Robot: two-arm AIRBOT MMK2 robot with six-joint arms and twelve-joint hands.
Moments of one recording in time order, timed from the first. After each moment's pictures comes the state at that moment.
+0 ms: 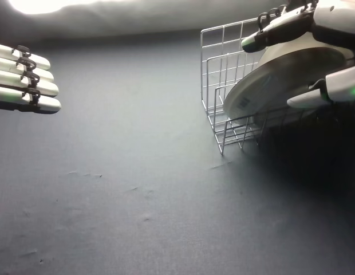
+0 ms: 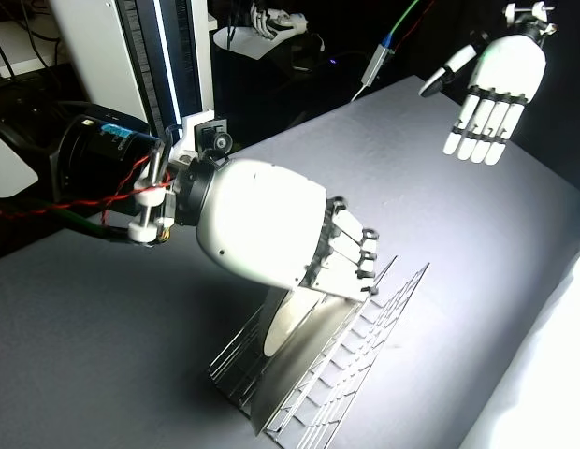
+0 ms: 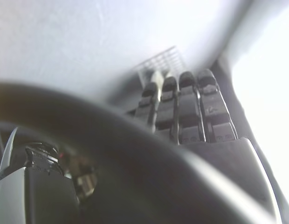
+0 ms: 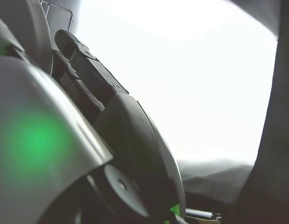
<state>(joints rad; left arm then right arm) 0.22 -0.76 1.50 1.81 -1.09 -0.28 -0.31 -0.86 1.02 -0.40 0.41 -0.40</state>
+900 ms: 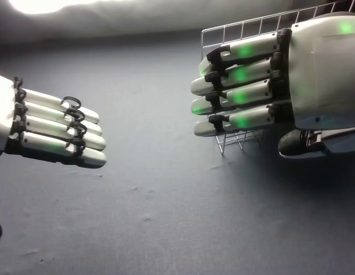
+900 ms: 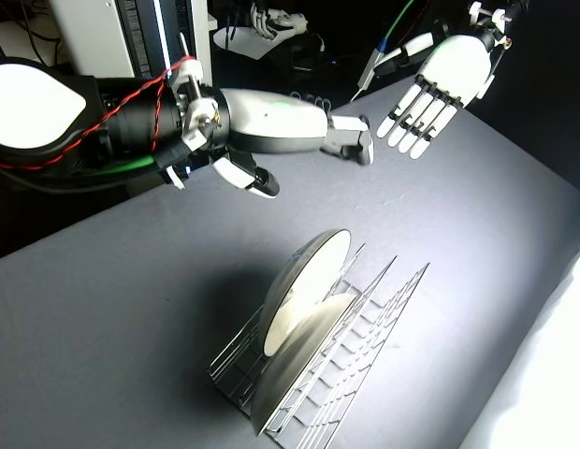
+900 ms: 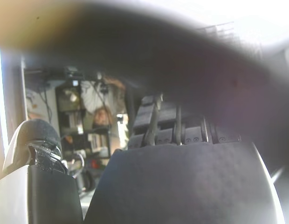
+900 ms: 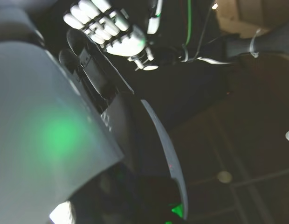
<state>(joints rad) 0.30 -0.76 1.36 1.74 -1.17 -0.39 -0.27 -0.88 1.02 -1.15 0.79 -0.46</state>
